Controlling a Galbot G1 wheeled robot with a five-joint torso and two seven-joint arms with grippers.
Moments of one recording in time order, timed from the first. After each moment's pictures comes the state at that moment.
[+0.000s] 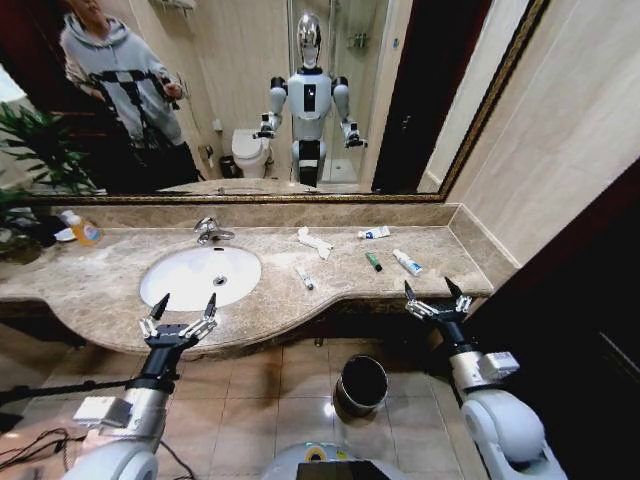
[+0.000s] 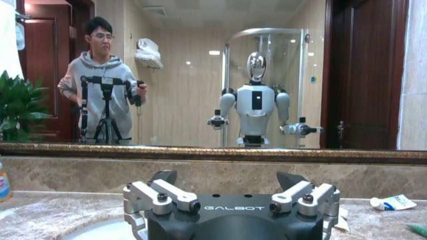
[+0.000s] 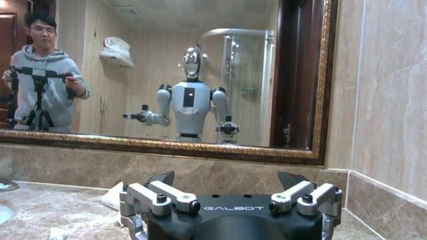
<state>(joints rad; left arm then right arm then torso) 1.84 -1.36 -0.82 -2.47 -0.37 0.04 0.05 -1.63 1.28 0.73 2.27 0.29 -0.01 -0.01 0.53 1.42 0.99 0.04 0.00</state>
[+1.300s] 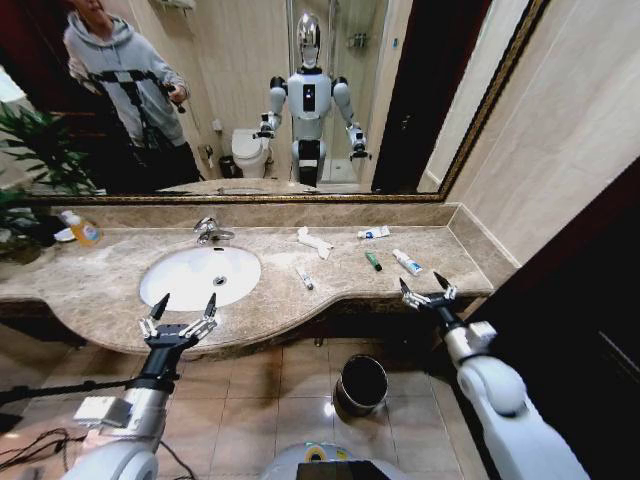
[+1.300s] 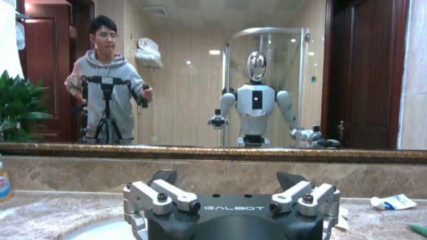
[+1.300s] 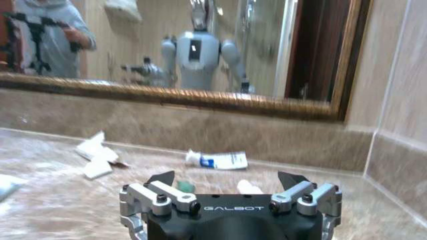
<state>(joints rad) 1.84 -1.36 -0.82 -2.47 -0.37 0.04 0.05 -1.27 1.08 0.65 1.88 0.41 -0.13 -0.08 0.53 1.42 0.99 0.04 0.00</state>
